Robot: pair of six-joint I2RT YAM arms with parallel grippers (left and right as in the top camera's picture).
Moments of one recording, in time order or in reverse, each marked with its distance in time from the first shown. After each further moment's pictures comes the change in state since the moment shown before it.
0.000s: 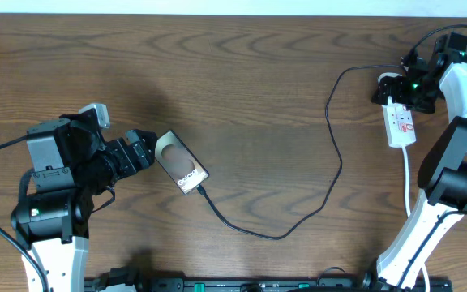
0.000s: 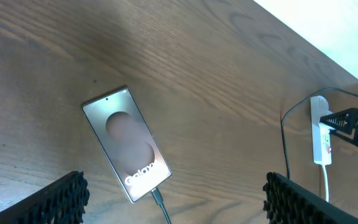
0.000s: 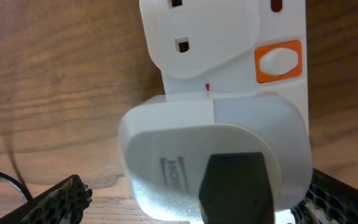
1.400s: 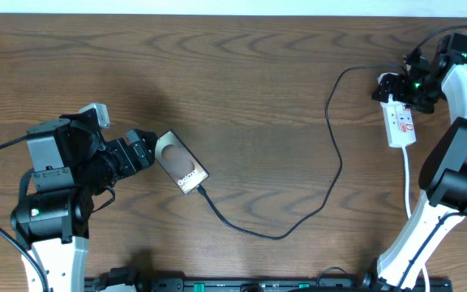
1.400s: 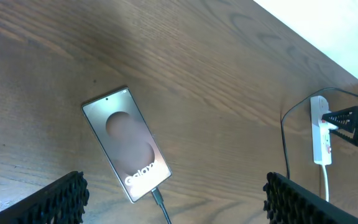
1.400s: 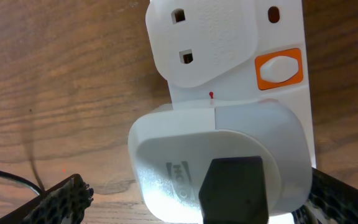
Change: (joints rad) left arm 0.000 0.000 0.000 0.000 0.000 0.000; right arm -0.008 -0.009 -0.021 0.039 -0.058 0.044
